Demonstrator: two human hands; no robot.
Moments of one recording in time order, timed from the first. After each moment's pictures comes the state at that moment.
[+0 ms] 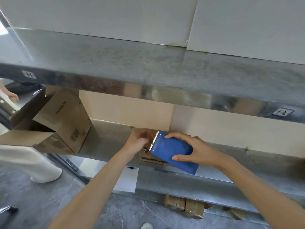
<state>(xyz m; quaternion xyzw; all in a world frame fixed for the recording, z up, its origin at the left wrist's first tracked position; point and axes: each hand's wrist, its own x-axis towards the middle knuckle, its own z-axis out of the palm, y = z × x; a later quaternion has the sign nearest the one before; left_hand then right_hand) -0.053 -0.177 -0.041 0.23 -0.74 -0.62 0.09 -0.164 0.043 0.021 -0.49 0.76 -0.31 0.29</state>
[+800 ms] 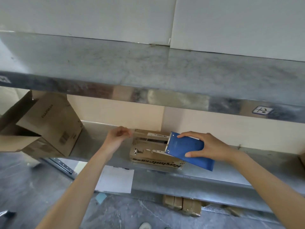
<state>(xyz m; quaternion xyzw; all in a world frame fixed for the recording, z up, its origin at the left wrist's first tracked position) -0.043 -0.207 -0.045 0.30 -0.72 -0.61 0.13 -0.225 0.096 0.007 -0.46 0.80 -0.27 0.27</state>
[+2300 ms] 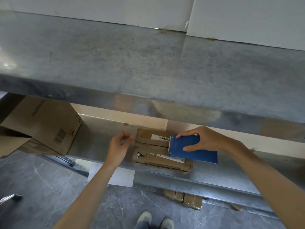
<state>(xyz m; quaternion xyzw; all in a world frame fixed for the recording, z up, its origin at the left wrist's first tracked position) -0.053 -0.211 -0.117 0.32 -0.74 -0.55 0.20 -0.276 0.040 -0.023 -0.40 0.80 -0.18 0.40</state>
